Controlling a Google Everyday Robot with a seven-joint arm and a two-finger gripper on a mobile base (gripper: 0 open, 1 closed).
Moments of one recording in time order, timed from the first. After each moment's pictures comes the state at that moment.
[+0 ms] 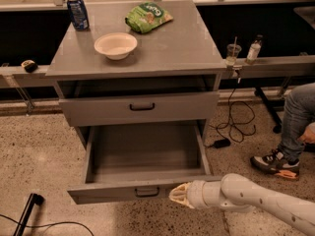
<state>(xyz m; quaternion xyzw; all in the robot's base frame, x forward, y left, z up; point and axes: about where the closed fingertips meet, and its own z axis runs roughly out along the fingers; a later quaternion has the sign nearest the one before) 0.482 -0.075 0.404 -0.62 0.66 0.20 0.38</state>
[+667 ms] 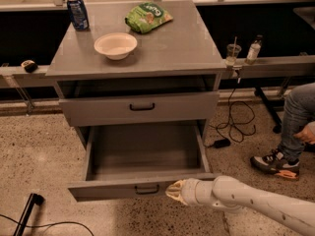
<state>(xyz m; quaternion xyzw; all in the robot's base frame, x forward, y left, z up) 0.509 -0.063 0.389 -0.61 0.67 0.15 0.40</state>
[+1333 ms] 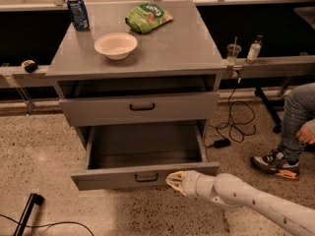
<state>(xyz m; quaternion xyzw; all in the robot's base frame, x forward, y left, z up) 0.547 -0.067 0.410 -0.58 0.66 0.12 0.46</state>
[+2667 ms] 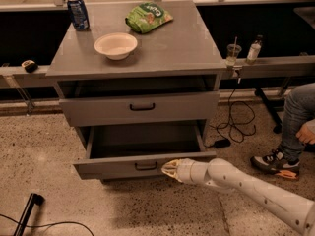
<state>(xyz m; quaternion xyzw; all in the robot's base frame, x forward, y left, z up) 0.606 -0.053 0.393 -0.59 0.64 0.13 0.47</state>
